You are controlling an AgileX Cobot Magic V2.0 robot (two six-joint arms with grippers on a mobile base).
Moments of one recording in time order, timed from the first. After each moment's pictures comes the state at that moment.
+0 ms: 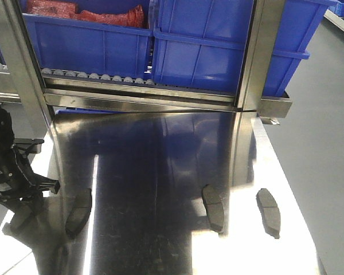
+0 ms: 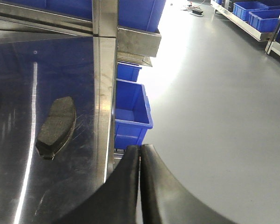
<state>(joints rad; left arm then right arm) -0.02 1.94 -1.28 -0.03 1.03 0.05 -0.06 -0.02 0.03 -0.07 0.36 -0.04</state>
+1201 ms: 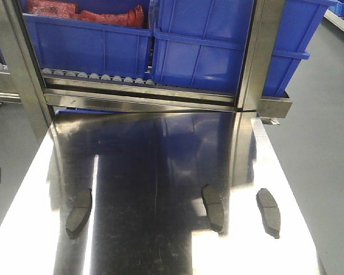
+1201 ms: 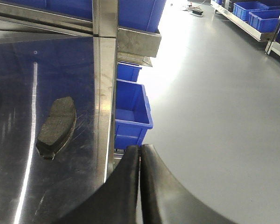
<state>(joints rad) -0.02 0.92 -0.73 -0.13 0.59 0.06 -0.06 -0.02 0.03 -0.07 0.36 -0.04</state>
